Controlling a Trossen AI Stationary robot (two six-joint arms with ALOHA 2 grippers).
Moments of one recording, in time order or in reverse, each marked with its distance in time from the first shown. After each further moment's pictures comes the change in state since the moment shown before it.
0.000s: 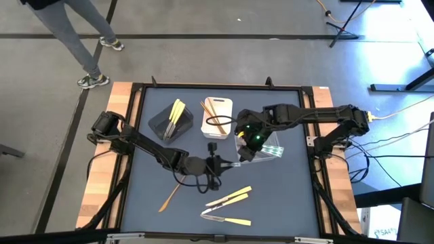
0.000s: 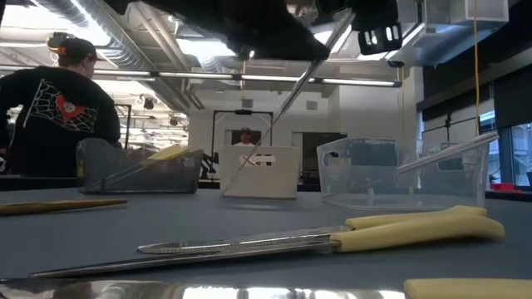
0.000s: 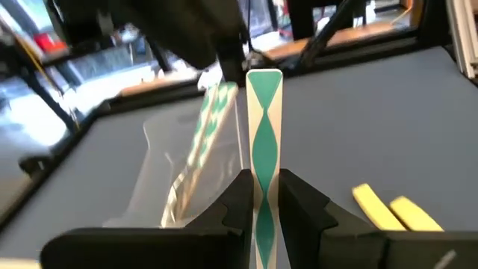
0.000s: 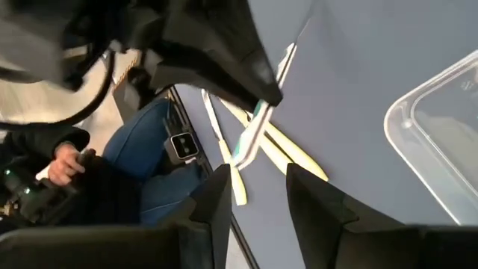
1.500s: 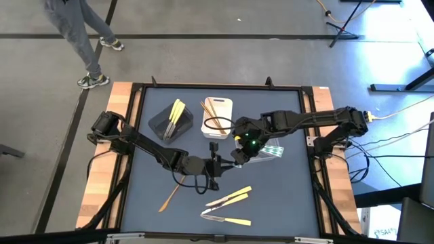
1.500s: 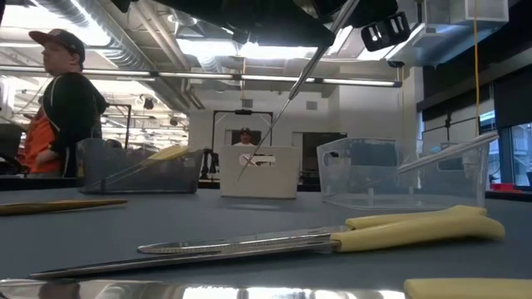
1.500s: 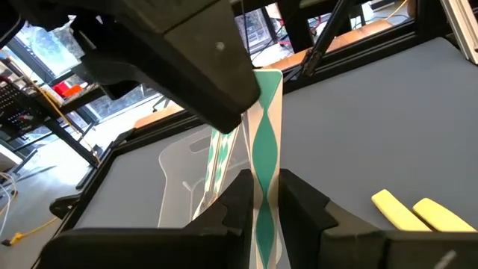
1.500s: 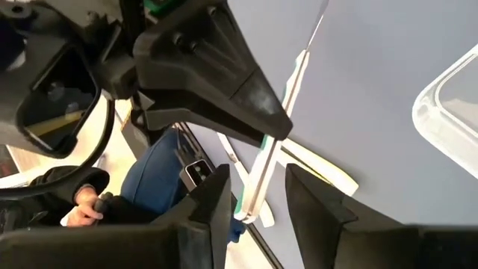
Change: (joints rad) left arm -0.001 0.000 0.000 0.066 -0.003 0.186; right arm 0.075 0.022 -0.001 0.087 0.097 0.257
